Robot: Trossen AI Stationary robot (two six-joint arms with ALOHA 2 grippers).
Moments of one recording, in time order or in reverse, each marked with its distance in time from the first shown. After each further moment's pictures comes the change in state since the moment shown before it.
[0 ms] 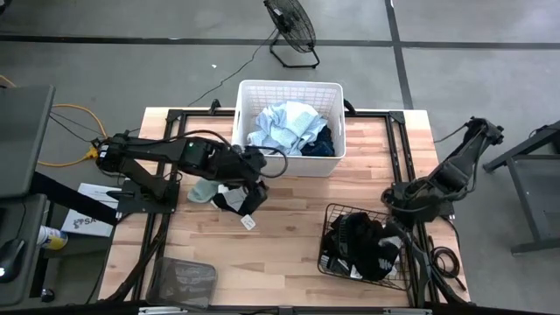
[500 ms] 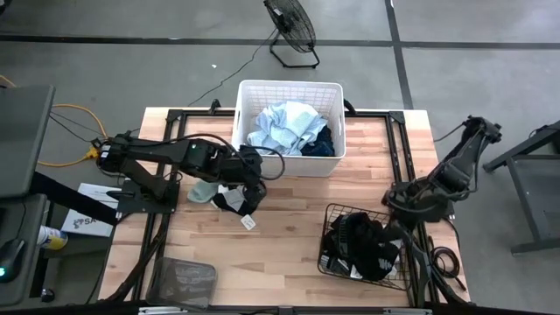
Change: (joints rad) left arm -0.001 0.011 0.000 -0.117 -0.087 -0.127; right arm 0.039 -0.016 0.000 0.101 0.059 -0.071
